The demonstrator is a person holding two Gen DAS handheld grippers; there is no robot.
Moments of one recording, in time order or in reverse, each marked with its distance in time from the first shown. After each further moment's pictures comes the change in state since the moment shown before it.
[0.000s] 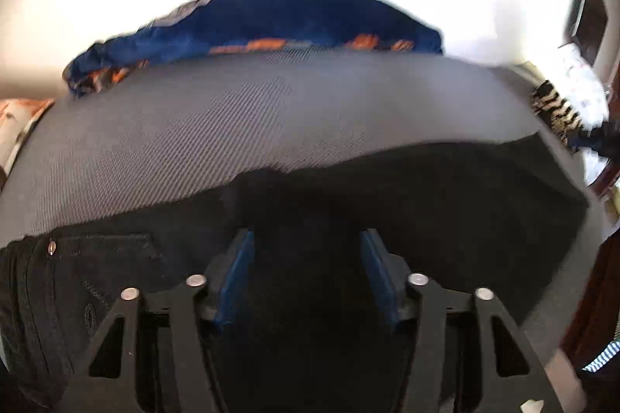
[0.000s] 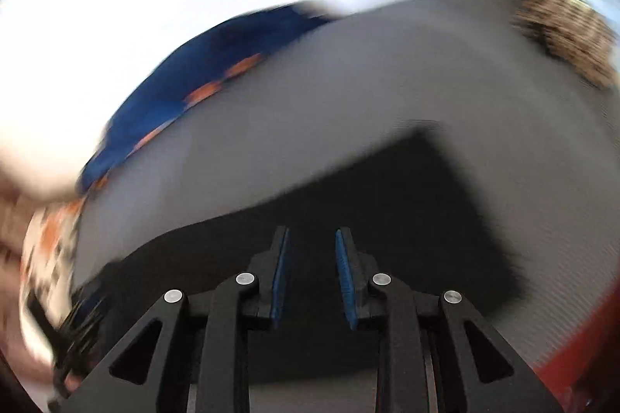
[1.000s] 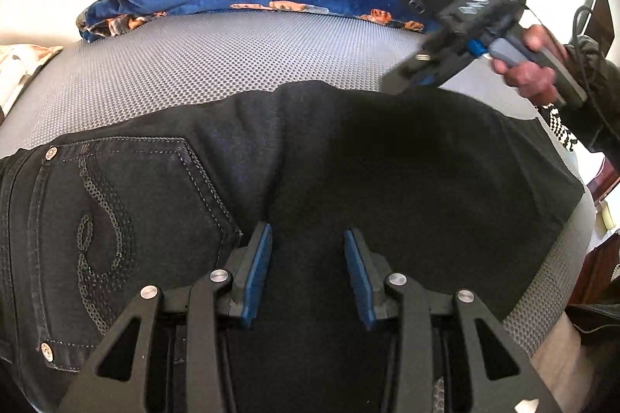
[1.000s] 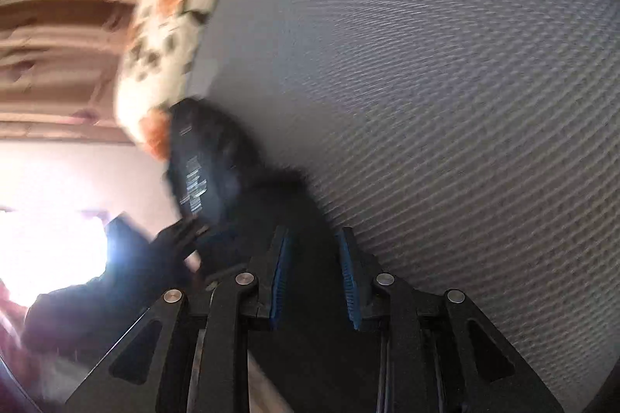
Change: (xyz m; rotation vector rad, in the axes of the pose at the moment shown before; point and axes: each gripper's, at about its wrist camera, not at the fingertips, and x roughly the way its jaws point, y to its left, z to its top) left arm -0.003 0.025 -0.056 -0.068 0.028 -0.050; right arm 0.253 0.272 -0.002 -0.572 0.926 0.640
